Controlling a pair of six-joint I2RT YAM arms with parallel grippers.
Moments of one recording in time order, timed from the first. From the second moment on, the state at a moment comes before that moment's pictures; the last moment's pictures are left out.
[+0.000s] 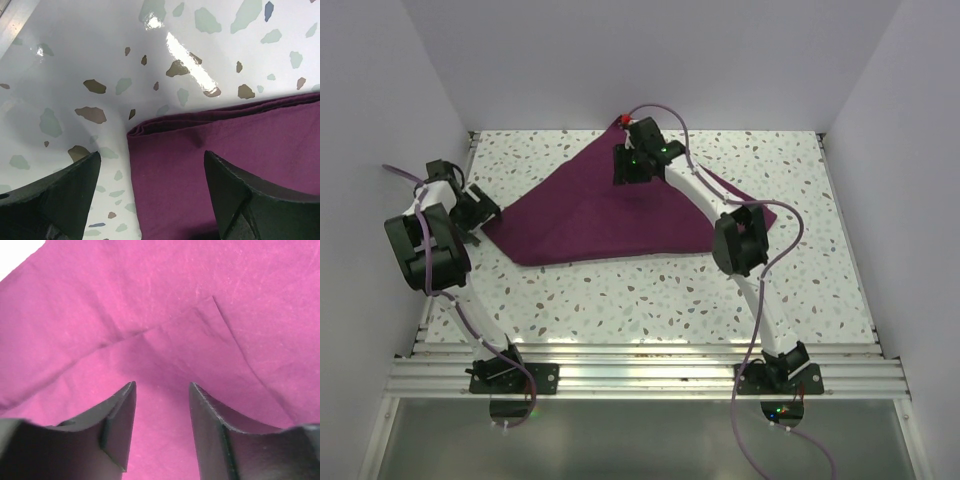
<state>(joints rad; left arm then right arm) 0.42 2.00 1.44 -0.66 0.10 -0.46 0.58 2.47 2.36 -0.67 -0.10 0.34</state>
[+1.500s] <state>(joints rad) 0.42 2.00 1.44 -0.67 0.07 -0.45 0.57 2.46 2.18 -0.61 -0.18 0.41</state>
